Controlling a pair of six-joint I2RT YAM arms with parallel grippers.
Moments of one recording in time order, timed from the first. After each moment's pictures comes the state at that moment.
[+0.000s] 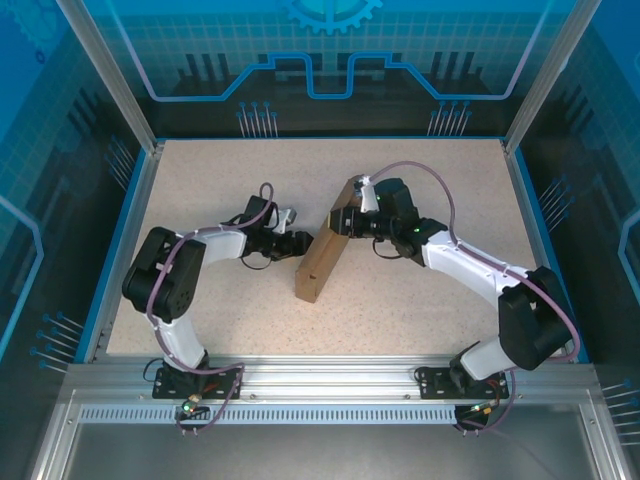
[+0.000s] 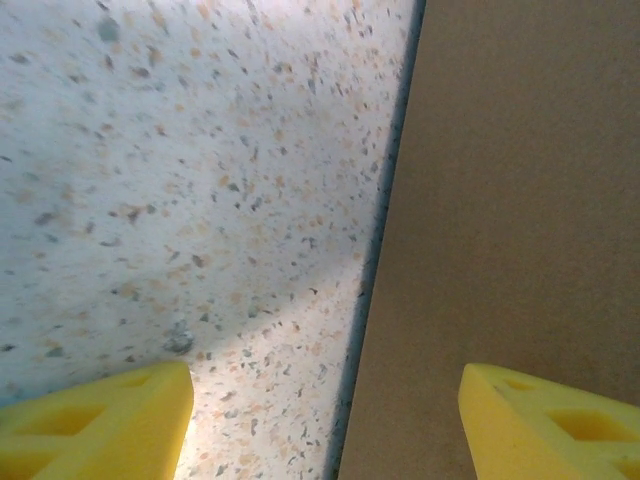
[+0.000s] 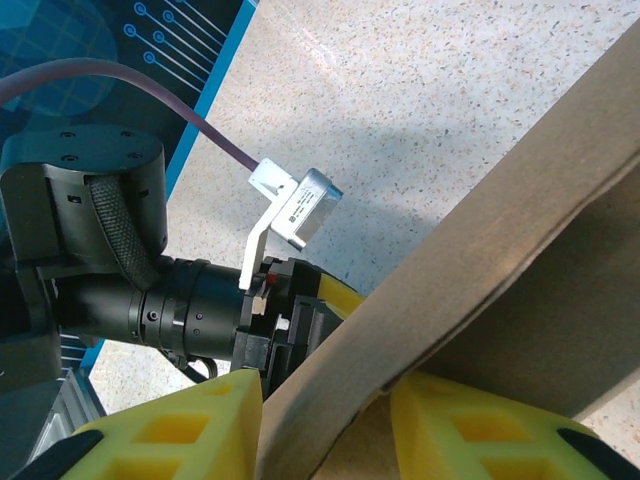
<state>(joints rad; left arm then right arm) -0.31 1.78 0.92 -0.10 0.55 -0.48 0.55 1.48 1.00 -0.07 -0.36 0.58</state>
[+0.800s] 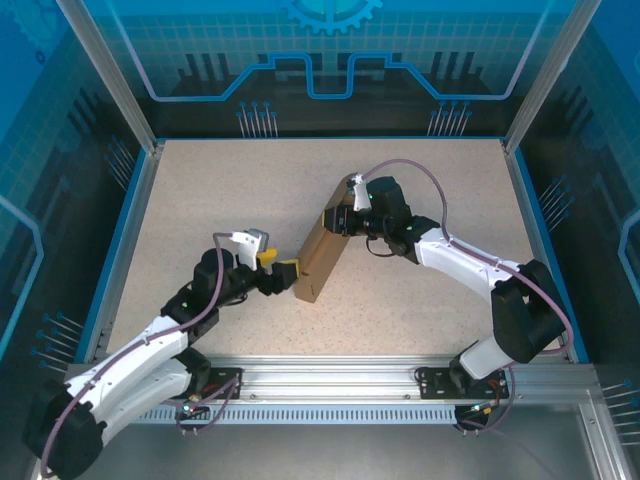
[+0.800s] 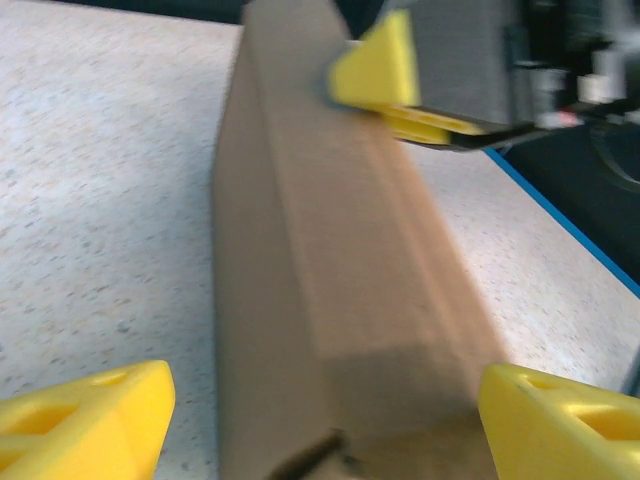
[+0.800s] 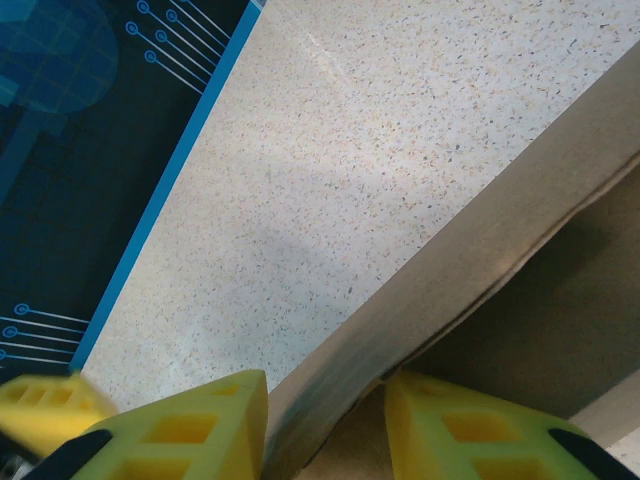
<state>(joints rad) -0.55 0.77 0.39 0.08 0.21 -0.35 0.58 1.53 1.03 -0.05 -0.33 0.56</state>
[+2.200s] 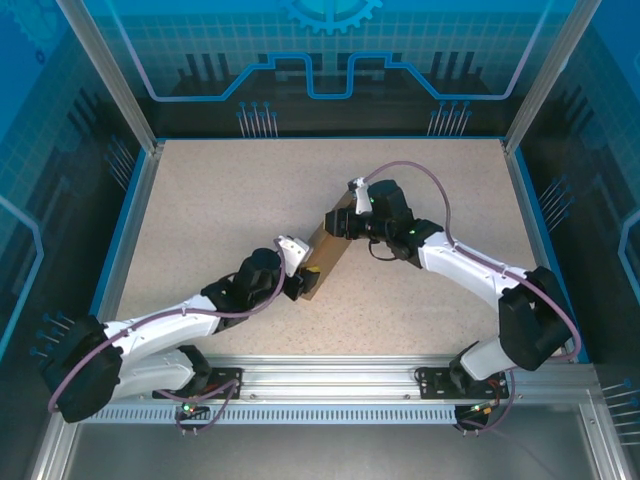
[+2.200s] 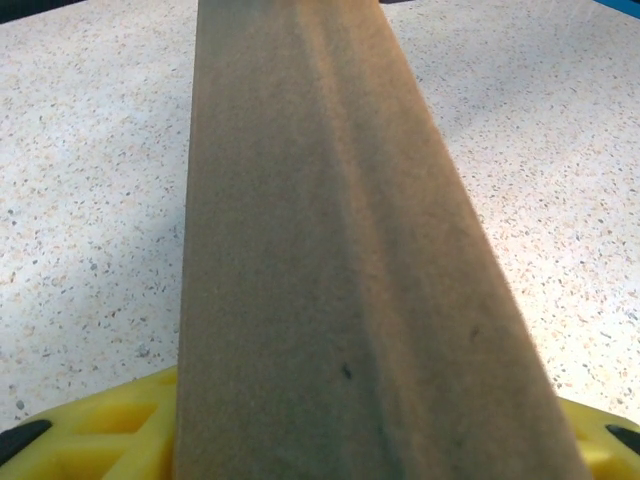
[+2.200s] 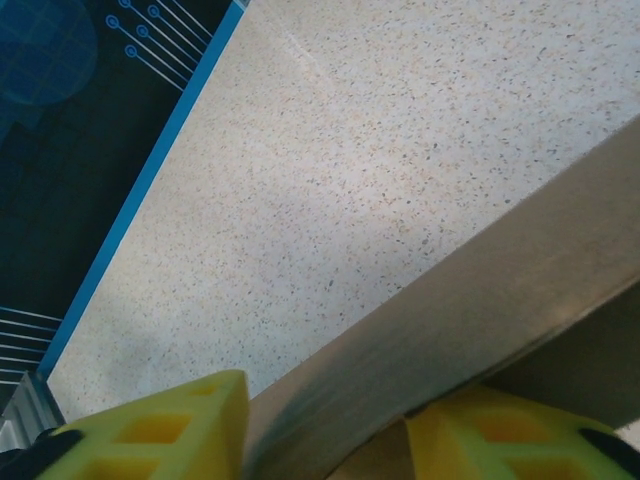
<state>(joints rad) -0.75 1.13 0.50 0.15 -0.06 -0.08 0.59 1.47 1.01 -0.10 -0.27 0.52</state>
